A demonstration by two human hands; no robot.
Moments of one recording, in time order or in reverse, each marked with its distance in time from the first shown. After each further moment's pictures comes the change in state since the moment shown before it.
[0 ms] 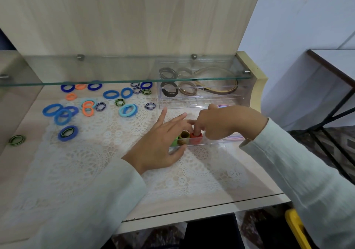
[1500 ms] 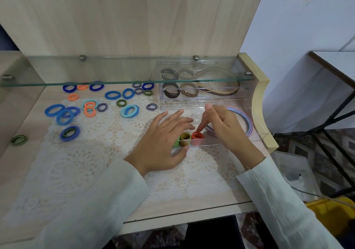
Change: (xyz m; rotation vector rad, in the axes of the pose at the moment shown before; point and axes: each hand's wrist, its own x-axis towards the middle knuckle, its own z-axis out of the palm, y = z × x) left_hand 0.000 0.000 0.001 0.177 -0.007 -0.077; right_hand 0.039 0.011 0.079 1.071 1.095 -0.054
